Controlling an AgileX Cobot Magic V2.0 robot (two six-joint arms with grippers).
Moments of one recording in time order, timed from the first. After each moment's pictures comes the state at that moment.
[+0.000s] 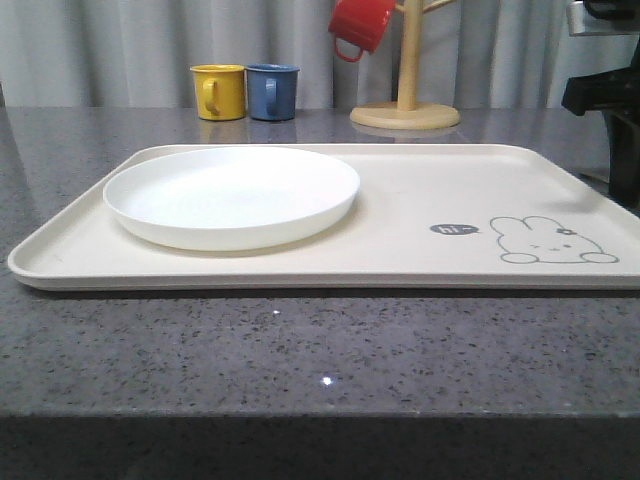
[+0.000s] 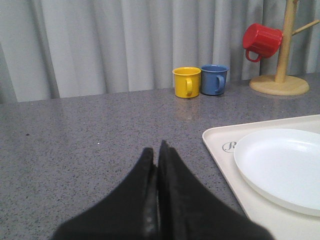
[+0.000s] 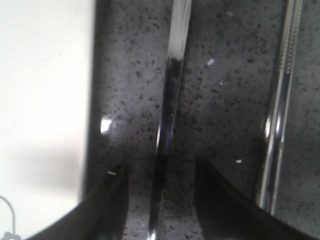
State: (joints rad) left arm -0.13 0.19 -0.34 -0.07 0.26 0.11; right arm 0.09 1.65 -1.26 0.00 0.98 0.07
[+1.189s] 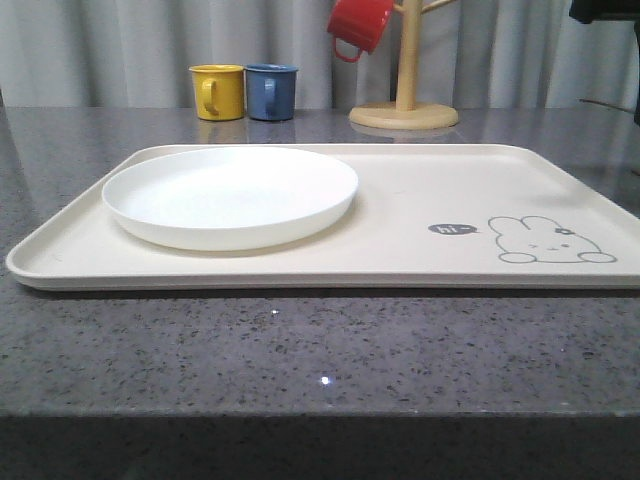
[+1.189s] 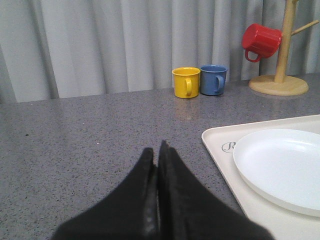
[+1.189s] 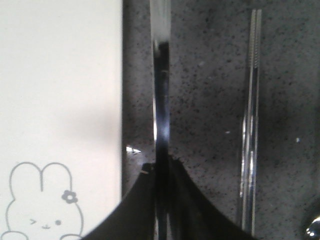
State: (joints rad) left arm -0.13 0.19 -0.34 -0.07 0.26 0.11; right arm 0.13 1.58 -1.39 0.01 1.14 0.15
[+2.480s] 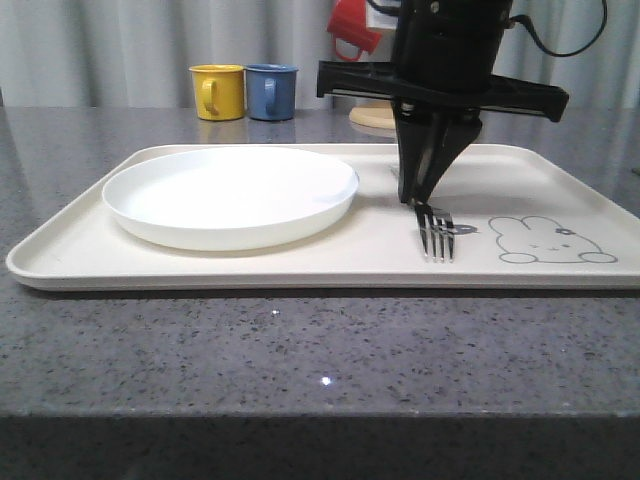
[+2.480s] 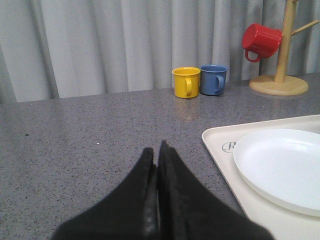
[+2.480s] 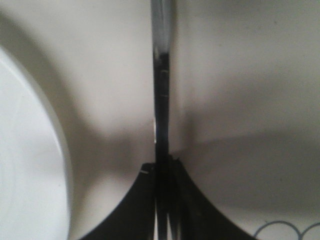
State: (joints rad) left arm -0.13 0.19 -0.34 -0.07 0.26 0.11; right arm 0.50 1.85 -1.54 0.02 1.05 0.57
